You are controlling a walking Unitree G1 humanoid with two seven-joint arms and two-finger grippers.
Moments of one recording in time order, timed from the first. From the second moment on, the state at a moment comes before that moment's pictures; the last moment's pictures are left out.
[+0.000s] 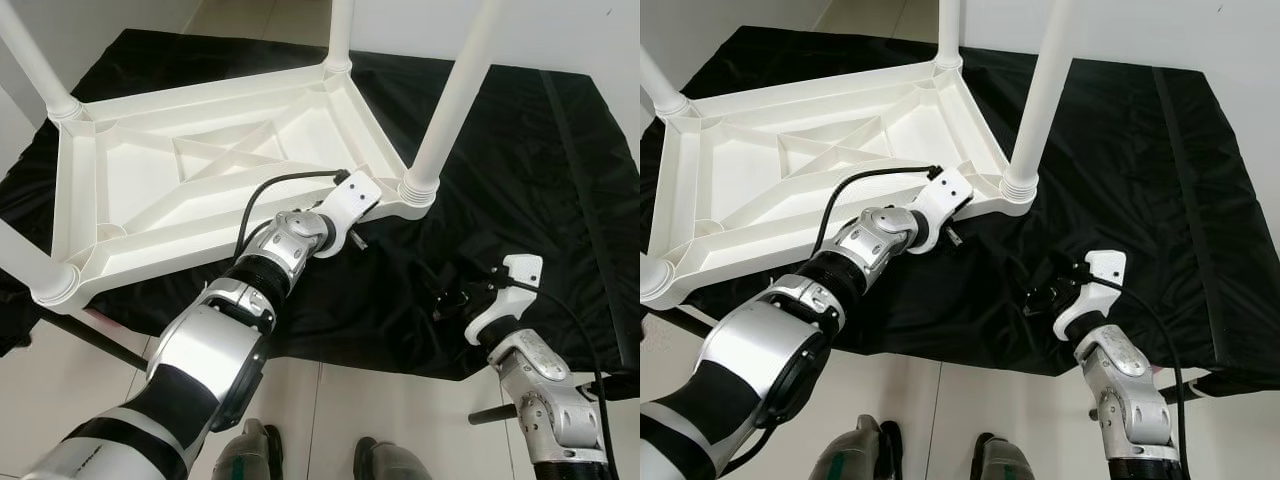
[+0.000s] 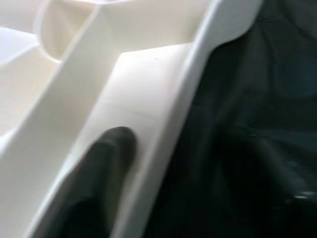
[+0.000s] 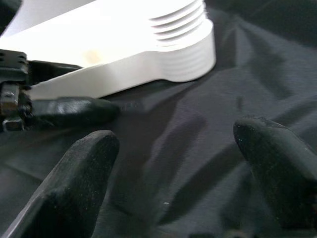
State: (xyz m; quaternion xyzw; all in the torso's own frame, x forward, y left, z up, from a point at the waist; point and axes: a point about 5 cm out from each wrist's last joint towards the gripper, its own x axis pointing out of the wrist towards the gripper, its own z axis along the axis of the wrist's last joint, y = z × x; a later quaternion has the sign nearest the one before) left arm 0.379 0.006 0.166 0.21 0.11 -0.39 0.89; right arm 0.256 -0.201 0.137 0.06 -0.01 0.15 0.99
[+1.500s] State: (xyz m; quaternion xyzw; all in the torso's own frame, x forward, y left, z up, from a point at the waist) left arm 0.314 0.053 0.169 0.22 0.09 -0.49 0.84; right arm 0.282 -0.228 0.149 -0.02 0.01 0.18 0.98
